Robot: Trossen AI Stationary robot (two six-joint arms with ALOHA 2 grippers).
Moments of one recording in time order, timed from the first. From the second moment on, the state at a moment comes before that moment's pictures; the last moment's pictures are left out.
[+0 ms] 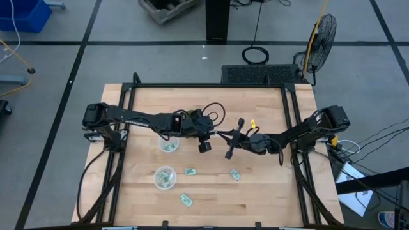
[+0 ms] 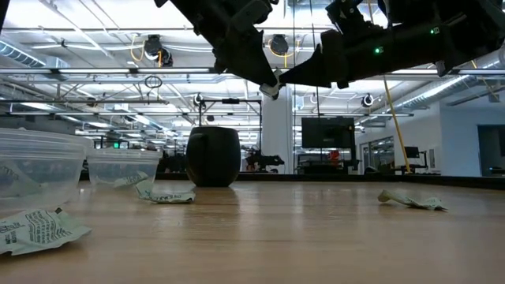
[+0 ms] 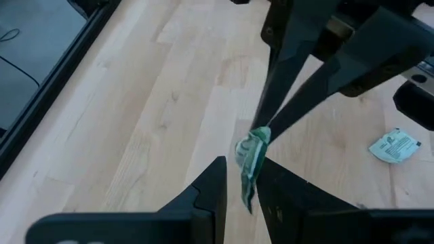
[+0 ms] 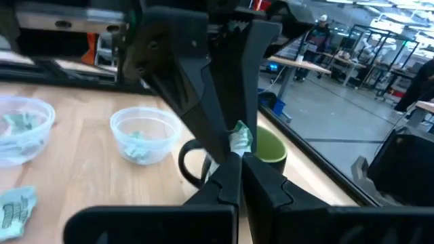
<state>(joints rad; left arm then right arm) -0.02 1.71 1.30 -0.32 -0.23 -0.11 0.19 1.56 0.52 0.94 0.60 -0.17</state>
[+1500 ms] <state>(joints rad) -0.13 1.67 1.30 -1.31 -0.37 -0.93 0.19 1.56 0.52 0.67 0.60 0.04</state>
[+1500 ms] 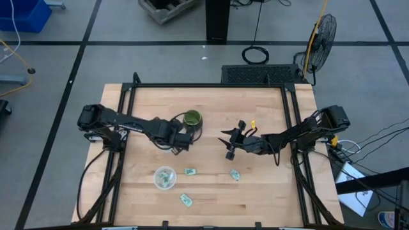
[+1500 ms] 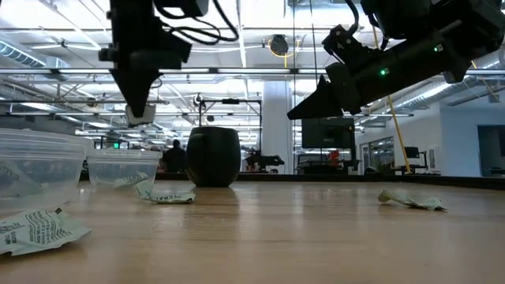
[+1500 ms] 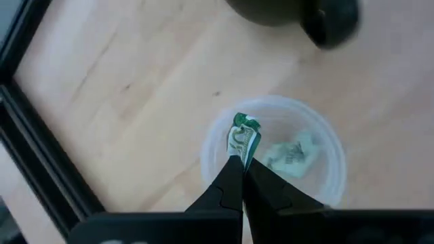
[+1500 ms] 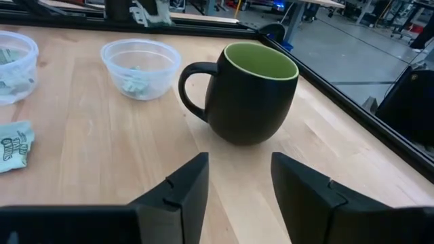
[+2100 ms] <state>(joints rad) -0.11 1.67 1.09 -1.18 -0.31 -0.96 0.19 1.56 0.52 0.67 0.60 0.04</state>
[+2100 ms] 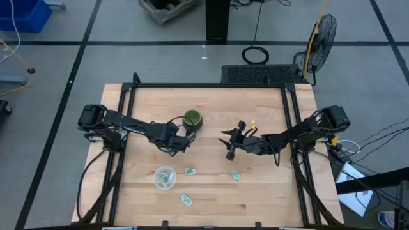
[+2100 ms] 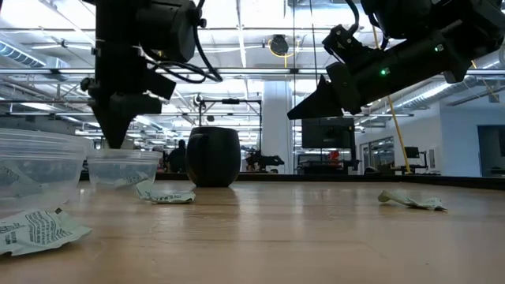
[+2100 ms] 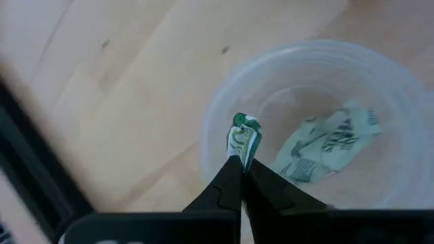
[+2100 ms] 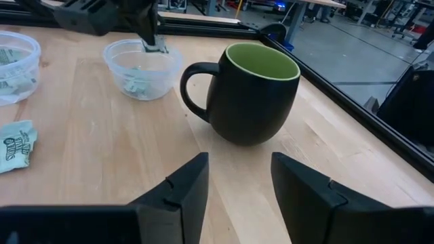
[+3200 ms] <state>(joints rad) -0.10 1.67 1.08 -0.99 -0.14 -0.64 0.24 1.56 0.52 0.66 0.21 0.04</state>
